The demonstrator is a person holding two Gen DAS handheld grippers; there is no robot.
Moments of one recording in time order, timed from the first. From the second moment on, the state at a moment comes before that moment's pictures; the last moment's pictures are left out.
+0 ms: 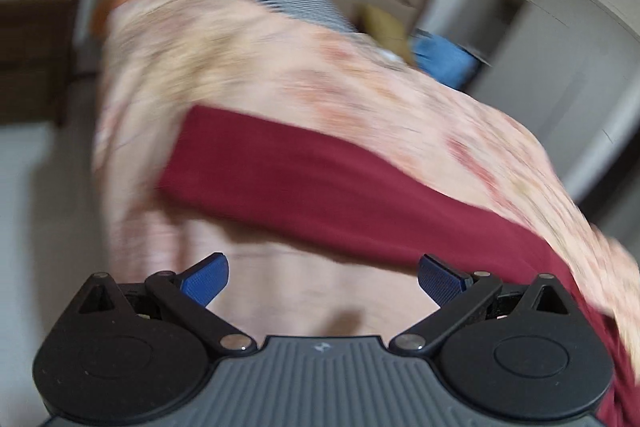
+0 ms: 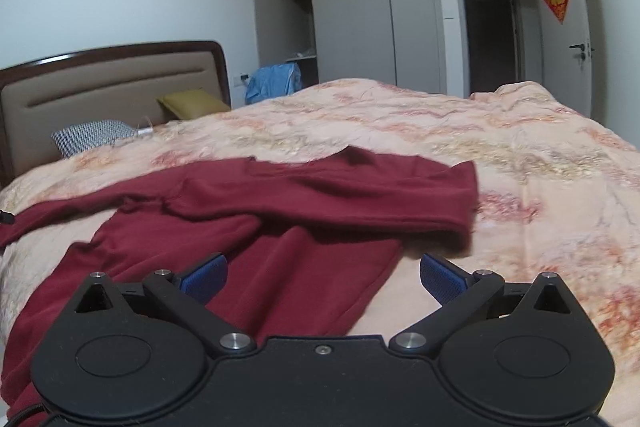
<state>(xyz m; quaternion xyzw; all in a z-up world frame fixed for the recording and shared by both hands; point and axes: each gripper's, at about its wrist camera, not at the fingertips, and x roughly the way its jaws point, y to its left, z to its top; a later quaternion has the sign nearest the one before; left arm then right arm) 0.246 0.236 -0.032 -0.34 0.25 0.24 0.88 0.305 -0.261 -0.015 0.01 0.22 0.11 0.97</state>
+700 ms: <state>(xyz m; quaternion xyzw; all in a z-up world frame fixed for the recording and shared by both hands) 0.233 0.300 -0.047 -0.46 0.10 0.32 0.82 0.318 -0.248 -0.039 0.00 0.26 0.09 0.96</state>
